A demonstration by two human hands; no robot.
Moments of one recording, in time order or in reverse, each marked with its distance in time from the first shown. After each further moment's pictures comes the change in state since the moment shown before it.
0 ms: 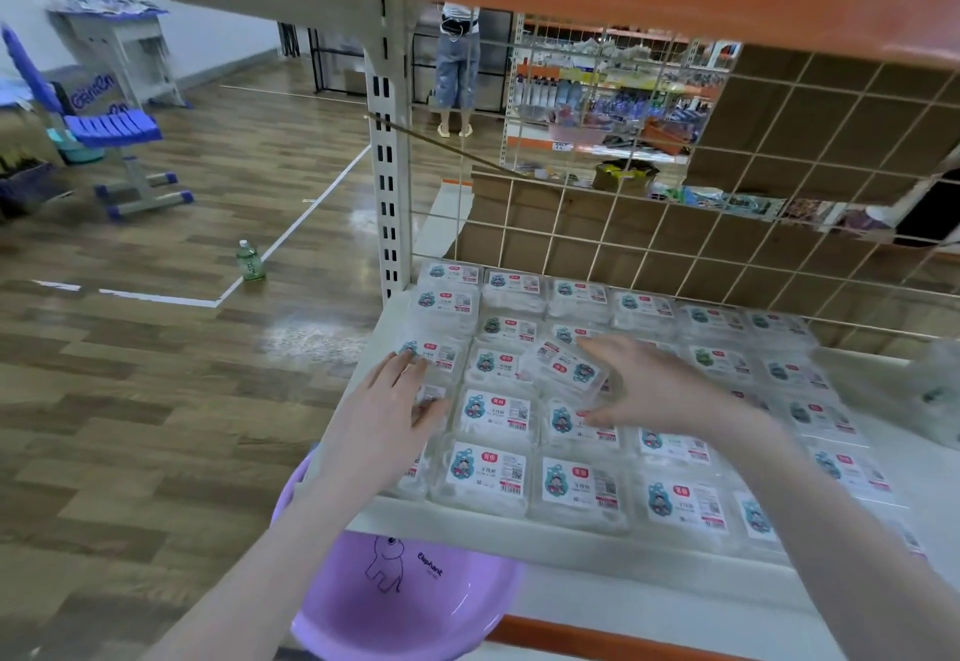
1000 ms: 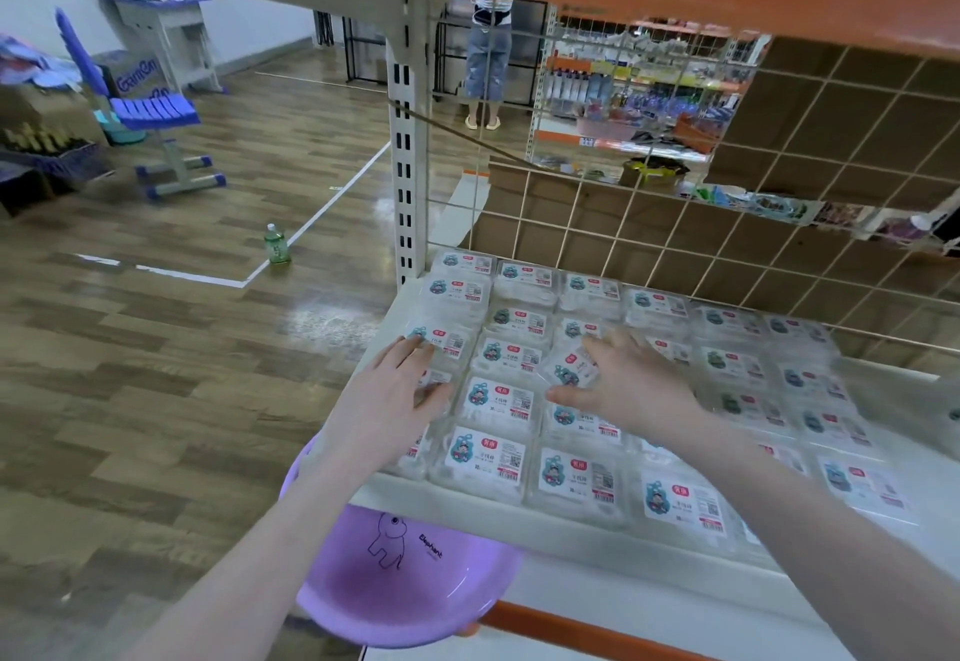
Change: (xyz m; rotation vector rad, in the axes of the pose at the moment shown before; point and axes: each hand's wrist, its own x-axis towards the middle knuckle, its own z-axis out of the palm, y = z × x) left_hand 0.002 -0.001 0.001 -0.020 -0.026 -0.044; right_hand 0.012 -0.023 0.013 -0.113 0.043 0.143
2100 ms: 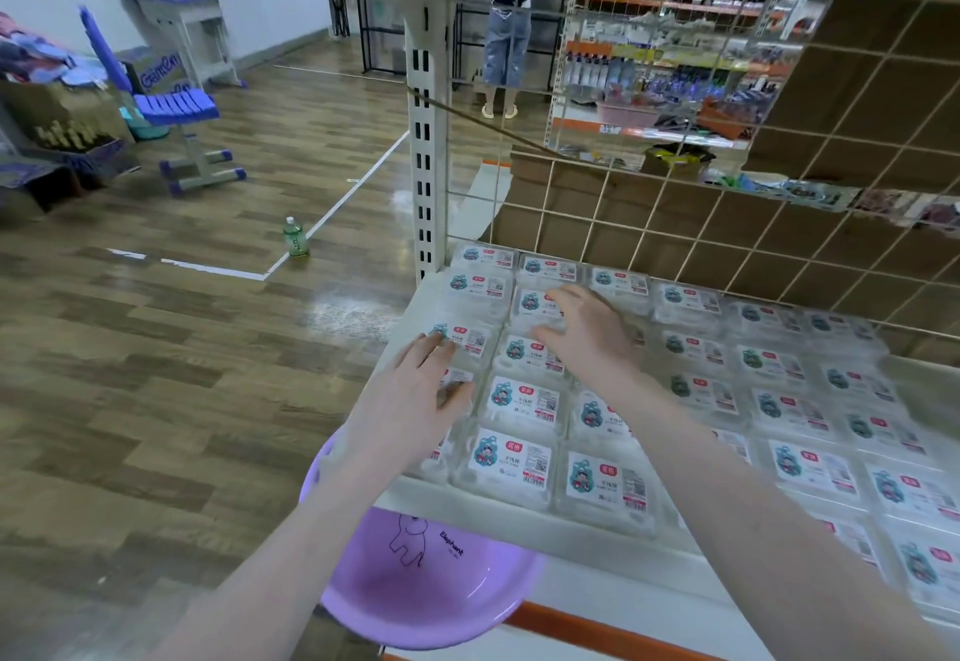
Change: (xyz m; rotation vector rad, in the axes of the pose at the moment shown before) left_hand -0.001 0.001 0.002 -0.004 0.013 -0.022; right_hand 0.069 -0.043 0.020 0.349 0.371 -0.086
